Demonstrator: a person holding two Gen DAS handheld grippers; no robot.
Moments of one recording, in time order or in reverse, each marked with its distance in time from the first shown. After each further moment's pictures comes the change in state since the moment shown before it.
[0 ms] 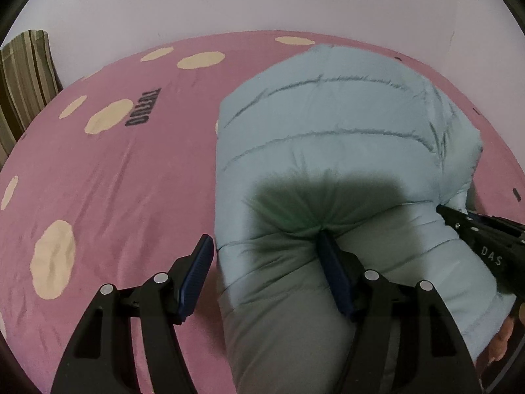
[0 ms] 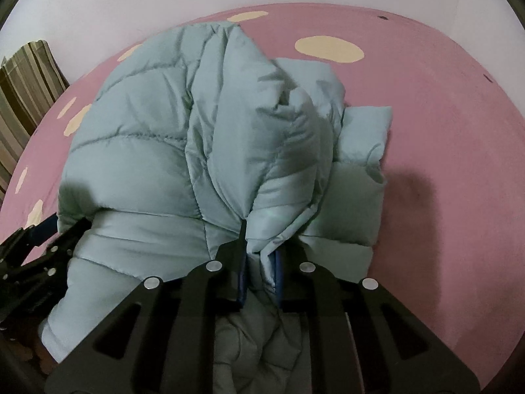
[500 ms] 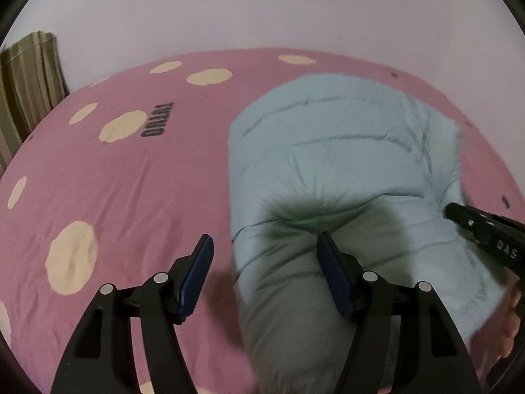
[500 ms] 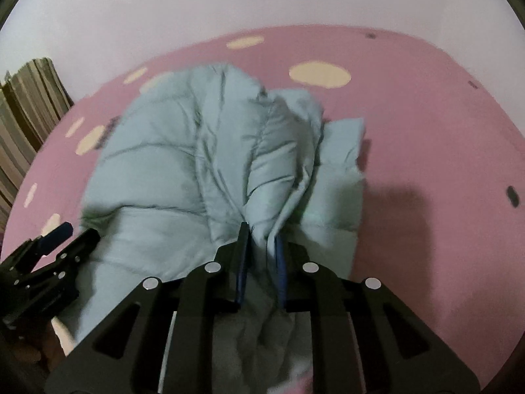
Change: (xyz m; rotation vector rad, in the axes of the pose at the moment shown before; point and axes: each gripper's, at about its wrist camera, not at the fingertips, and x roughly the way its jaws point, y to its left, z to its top) left arm -0.051 0.011 -0.008 -0.031 -0.079 -0.016; right arm -0.058 0.008 -0.009 0.025 -0.103 0.006
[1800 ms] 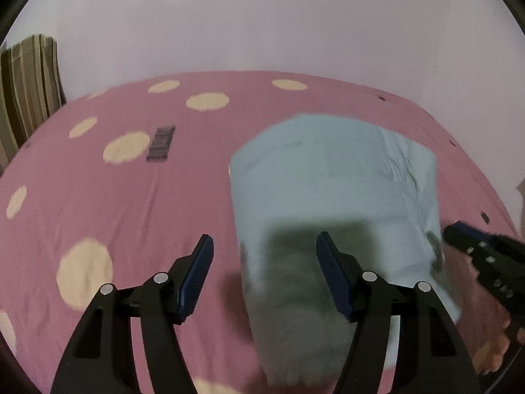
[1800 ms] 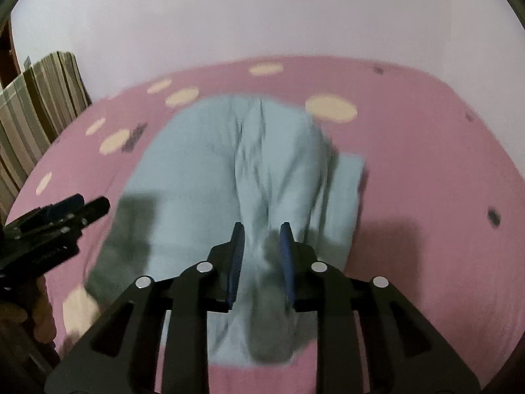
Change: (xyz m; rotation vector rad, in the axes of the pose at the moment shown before) left arm -0.016 0.011 0.034 0.006 -0.056 -0.052; right arm -0.038 0.021 -0.008 -0.075 -0.099 0.000
